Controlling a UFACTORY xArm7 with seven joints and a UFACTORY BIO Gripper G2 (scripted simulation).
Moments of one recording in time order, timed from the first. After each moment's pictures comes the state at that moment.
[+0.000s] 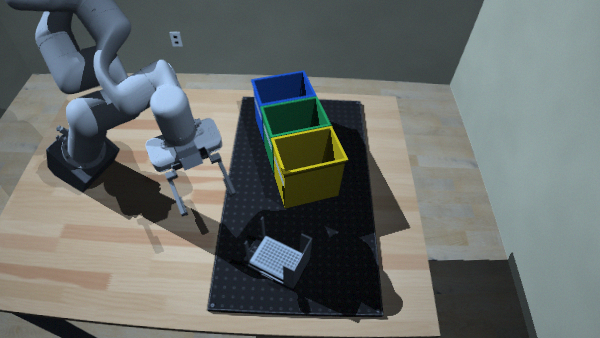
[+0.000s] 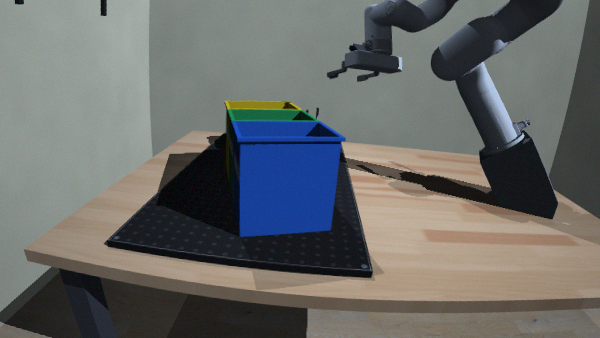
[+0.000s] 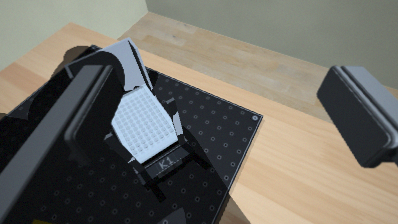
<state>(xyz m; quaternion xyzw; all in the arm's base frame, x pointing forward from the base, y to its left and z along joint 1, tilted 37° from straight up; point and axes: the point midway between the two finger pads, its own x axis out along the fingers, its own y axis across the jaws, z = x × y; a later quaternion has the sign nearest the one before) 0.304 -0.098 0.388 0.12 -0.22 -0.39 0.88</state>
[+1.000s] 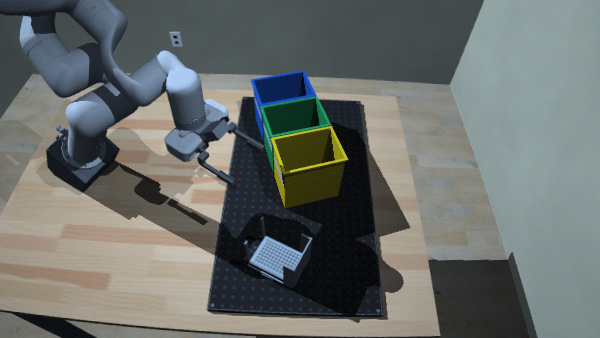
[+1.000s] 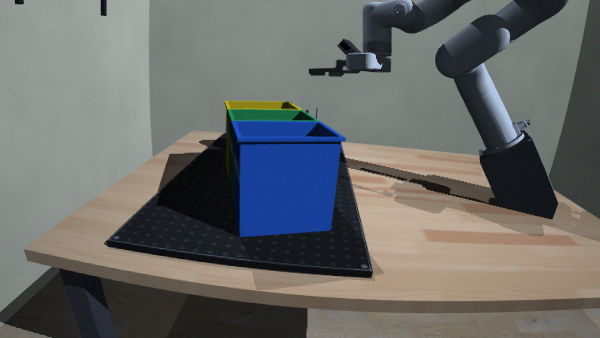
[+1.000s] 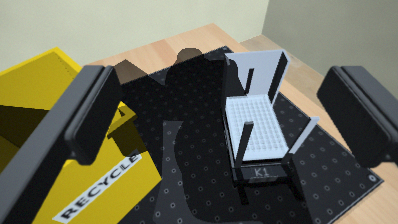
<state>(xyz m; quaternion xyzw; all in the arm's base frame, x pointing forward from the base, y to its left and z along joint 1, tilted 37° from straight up) 0.346 0.010 0.409 -0.01 -0.26 -0.16 0.95</state>
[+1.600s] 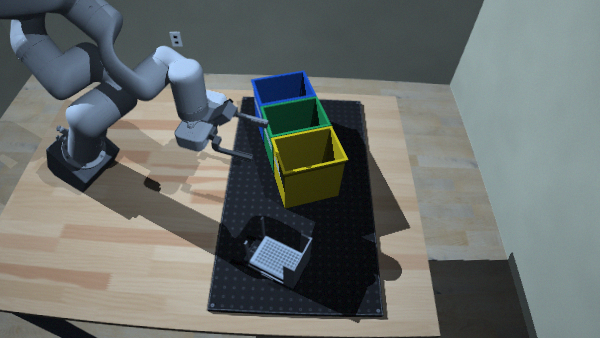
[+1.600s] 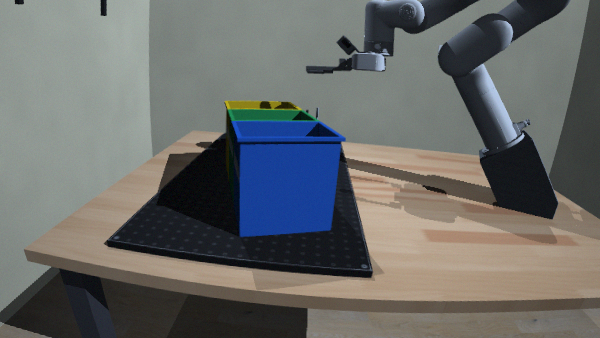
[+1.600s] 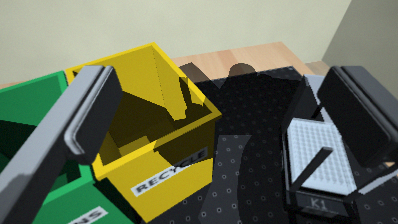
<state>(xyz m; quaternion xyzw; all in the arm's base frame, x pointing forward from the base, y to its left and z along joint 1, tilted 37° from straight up) 0.351 0.076 0.410 -0.06 -0.28 -0.03 0.96</state>
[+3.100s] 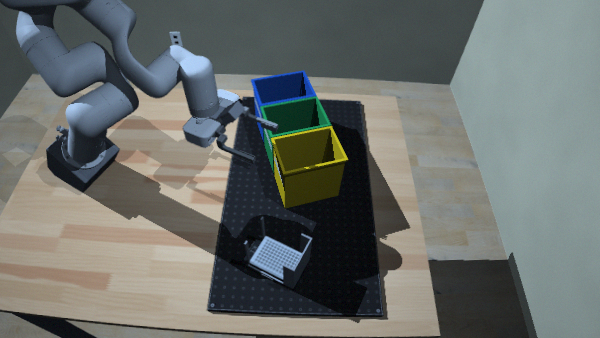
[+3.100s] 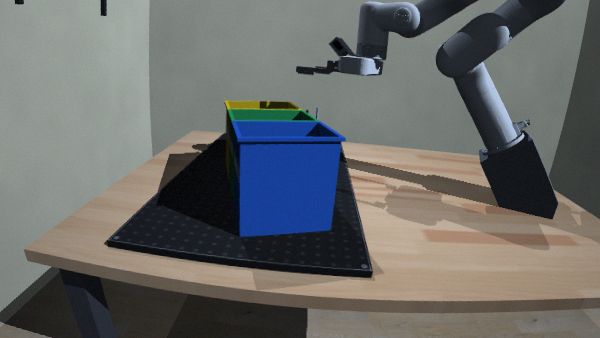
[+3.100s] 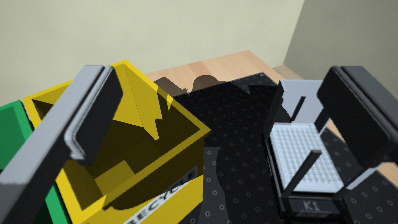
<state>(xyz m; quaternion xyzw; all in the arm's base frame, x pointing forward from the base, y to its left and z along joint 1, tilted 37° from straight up) 0.366 0.076 0.417 -0.05 -0.31 -0.12 0.94</state>
